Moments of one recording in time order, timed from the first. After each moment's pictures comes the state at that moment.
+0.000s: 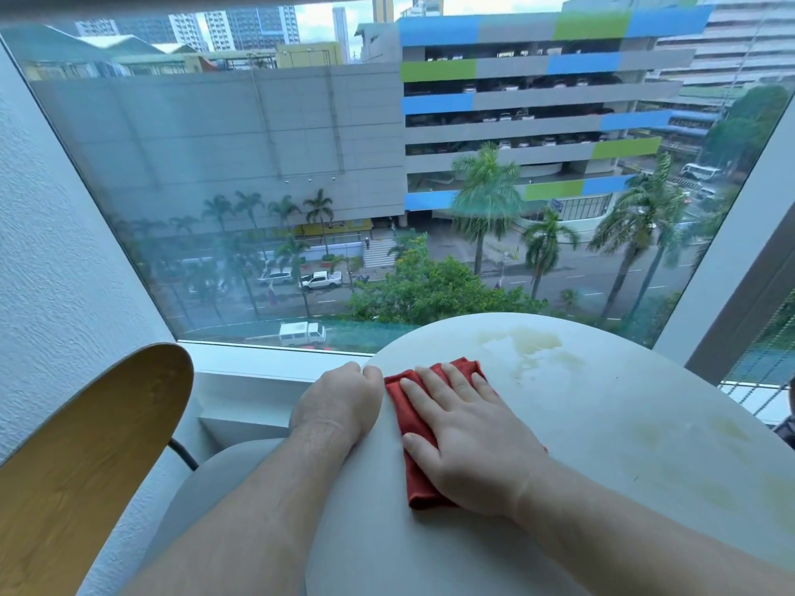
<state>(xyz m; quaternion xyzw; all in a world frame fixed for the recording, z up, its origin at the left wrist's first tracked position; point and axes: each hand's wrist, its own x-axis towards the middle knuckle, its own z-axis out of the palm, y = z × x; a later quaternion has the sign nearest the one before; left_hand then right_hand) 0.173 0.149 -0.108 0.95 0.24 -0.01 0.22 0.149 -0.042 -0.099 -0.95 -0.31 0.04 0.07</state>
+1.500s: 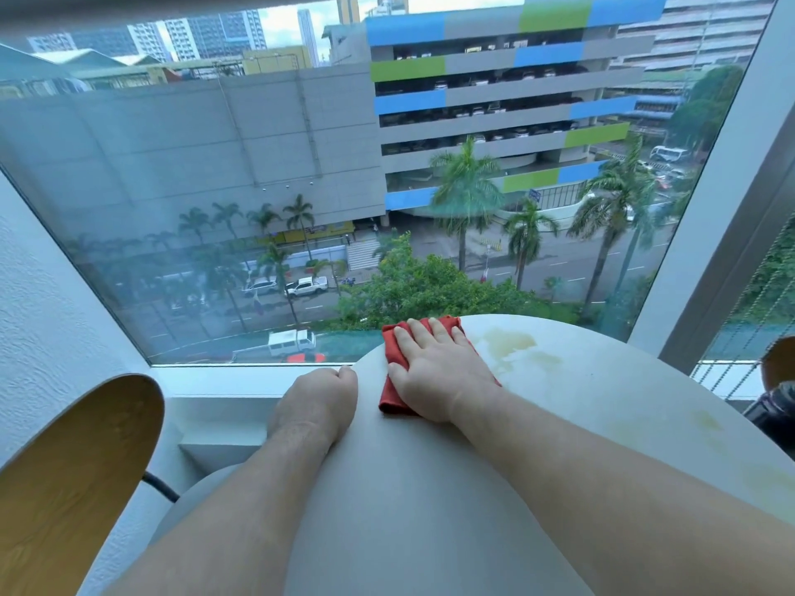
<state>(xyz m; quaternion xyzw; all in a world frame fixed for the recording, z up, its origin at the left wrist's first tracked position) 0.205 0.153 -0.112 0.94 0.26 -0.01 0.22 0.251 -0.021 -0.102 -0.97 -0.22 0.02 0.09</state>
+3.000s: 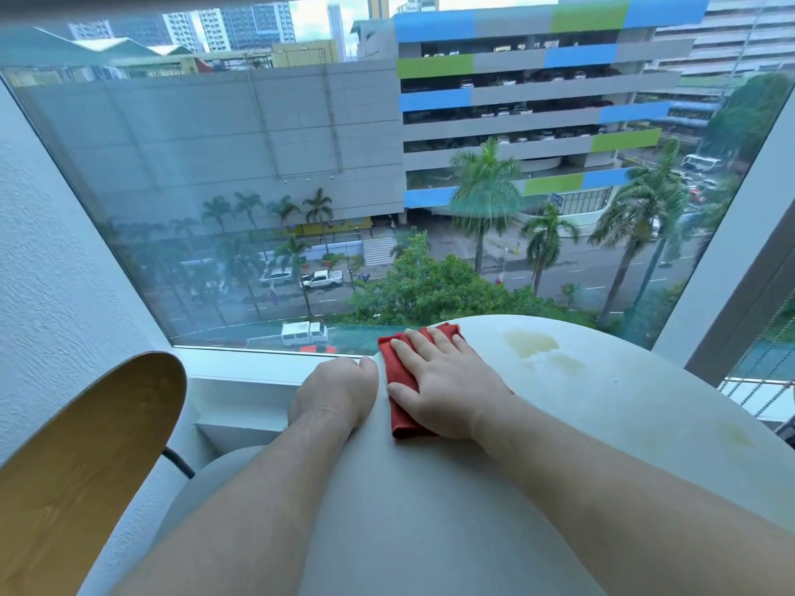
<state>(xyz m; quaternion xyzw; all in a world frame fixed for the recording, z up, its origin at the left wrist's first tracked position) 0.203 0.150 -0.110 0.93 0.28 0.00 0.22 0.230 -0.019 -0.100 -0.95 -0.30 0.02 0.06</state>
